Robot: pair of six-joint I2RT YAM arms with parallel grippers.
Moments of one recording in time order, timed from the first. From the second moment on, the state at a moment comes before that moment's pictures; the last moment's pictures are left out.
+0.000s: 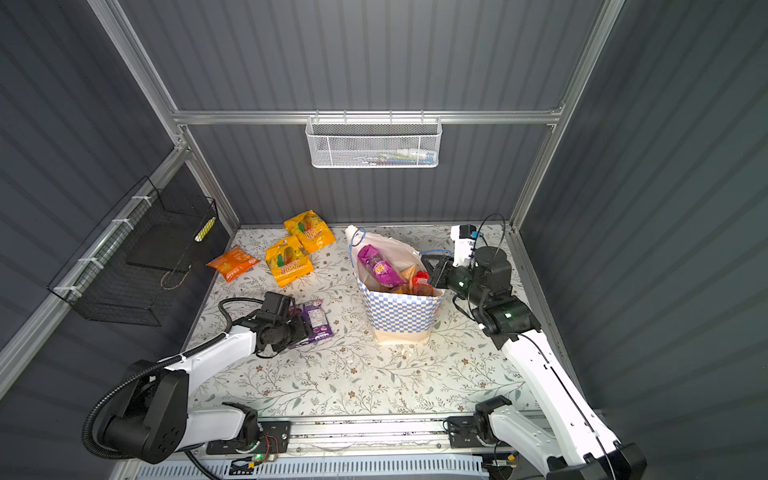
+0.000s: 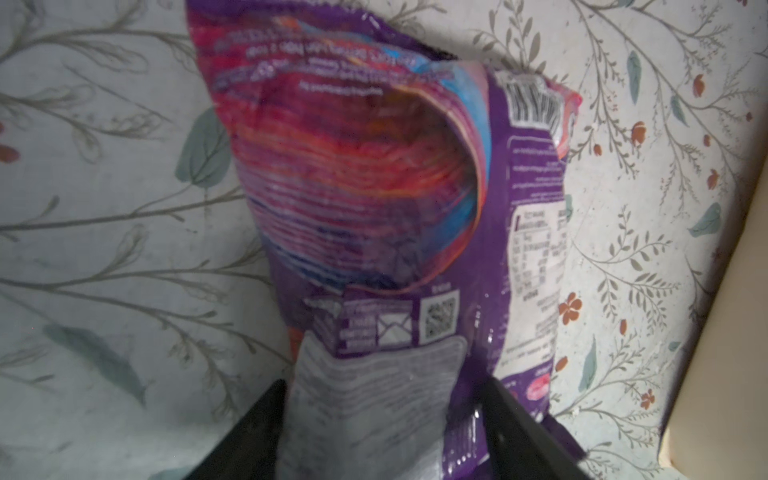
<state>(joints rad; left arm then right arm) -0.32 1.33 0.60 -0.38 0.06 -0.69 0.31 0.98 1.00 -0.27 -0.36 0.58</state>
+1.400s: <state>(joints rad) -0.32 0.98 0.75 -0.45 0.27 -0.78 0.32 0.93 0.95 -0.27 -0.28 0.53</state>
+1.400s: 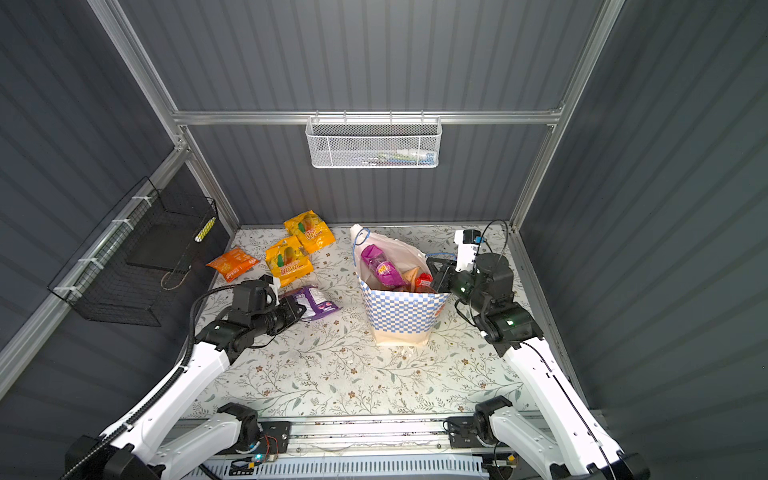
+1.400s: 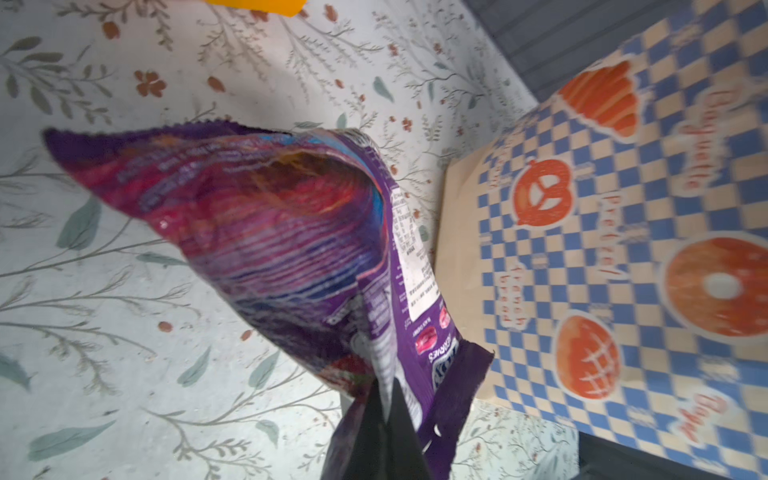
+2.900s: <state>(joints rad) -0.84 1.65 1.85 -0.50 0.09 -0.55 0.32 0.94 0.95 -0.27 -0.24 0.51</state>
